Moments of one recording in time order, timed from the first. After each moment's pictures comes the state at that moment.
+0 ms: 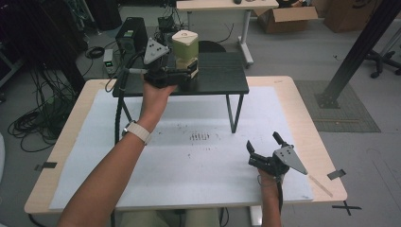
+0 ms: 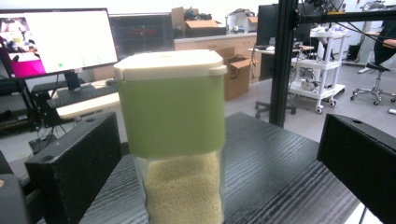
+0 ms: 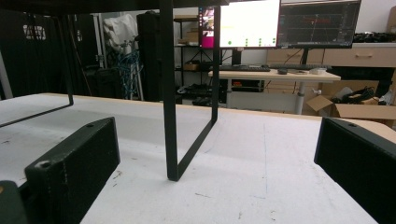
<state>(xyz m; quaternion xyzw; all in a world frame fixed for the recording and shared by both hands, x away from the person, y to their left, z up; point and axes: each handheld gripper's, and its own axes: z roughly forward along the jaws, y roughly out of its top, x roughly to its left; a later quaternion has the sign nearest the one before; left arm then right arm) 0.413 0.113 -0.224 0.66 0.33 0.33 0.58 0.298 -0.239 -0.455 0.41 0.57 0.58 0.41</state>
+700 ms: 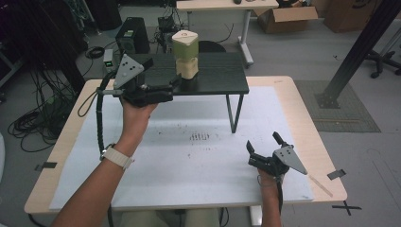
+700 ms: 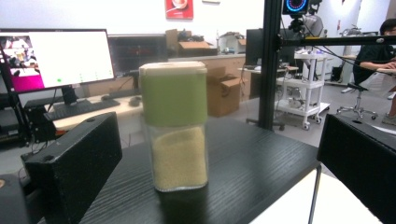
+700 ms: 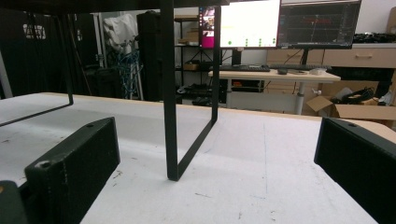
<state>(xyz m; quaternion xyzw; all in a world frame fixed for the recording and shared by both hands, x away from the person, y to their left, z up) 0.353 0.153 -0.230 0.64 0.31 0.33 0.62 0.298 -0.239 -0.455 0.41 0.57 0.58 0.41</state>
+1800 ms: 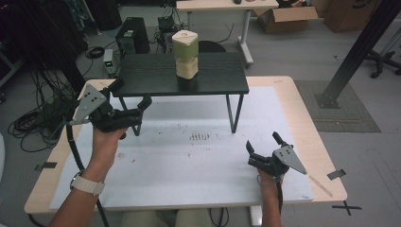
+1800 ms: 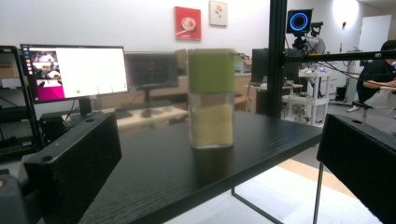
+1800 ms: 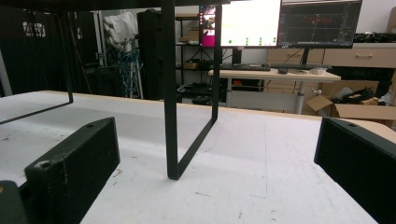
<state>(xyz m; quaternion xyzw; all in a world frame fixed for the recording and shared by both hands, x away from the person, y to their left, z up) 0.314 0.220 -0.272 0.60 0.31 0.35 0.65 0.299 -0.238 -0.454 0.41 0.58 0.58 0.41</state>
